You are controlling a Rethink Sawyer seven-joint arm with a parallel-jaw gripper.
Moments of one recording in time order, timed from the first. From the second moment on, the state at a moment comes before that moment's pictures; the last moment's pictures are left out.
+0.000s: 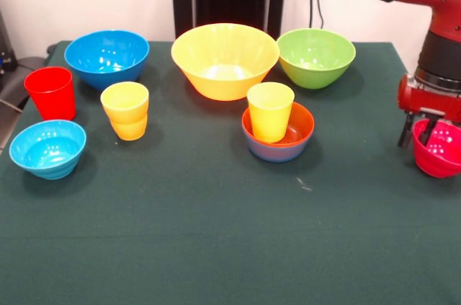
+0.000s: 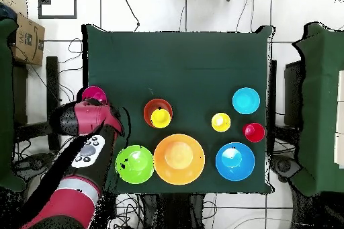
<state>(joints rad) 0.43 -0.26 -0.31 1.43 0.36 0.29 2.07</state>
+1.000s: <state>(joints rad) 0.33 -0.46 -0.28 1.54 0.35 0.33 2.07</state>
